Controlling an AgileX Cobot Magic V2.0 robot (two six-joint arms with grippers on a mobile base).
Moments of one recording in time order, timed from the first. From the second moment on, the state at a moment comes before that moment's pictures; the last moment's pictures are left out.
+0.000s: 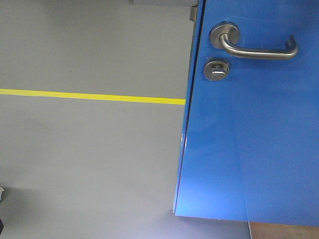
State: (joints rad) left arm 0.03 -0.01 0.03 0.07 0.36 -0.02; right arm -0.12 1.19 -1.26 1.08 0.34 0.04
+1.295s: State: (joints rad) left arm 0.03 -0.01 0.03 0.07 0.36 -0.02; right arm -0.17 0.43 -0.51 0.03 0.26 0.07
